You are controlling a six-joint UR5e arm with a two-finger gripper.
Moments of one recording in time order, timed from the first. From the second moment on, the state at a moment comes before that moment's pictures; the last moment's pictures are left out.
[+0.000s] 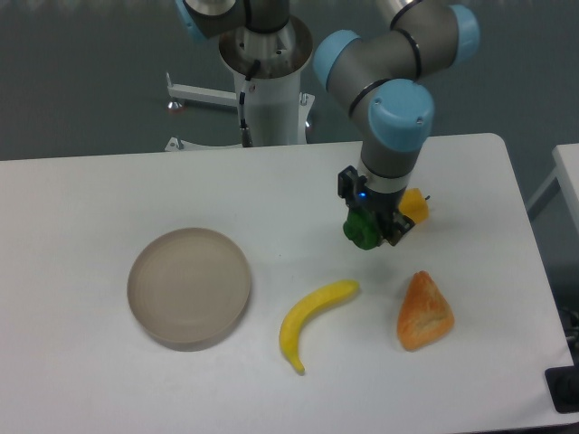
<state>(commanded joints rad) 2.34 -2.00 -1.32 -1.36 1.56 1.36</state>
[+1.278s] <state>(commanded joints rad) 2.34 -2.01 -1.32 -1.36 1.56 1.40</state>
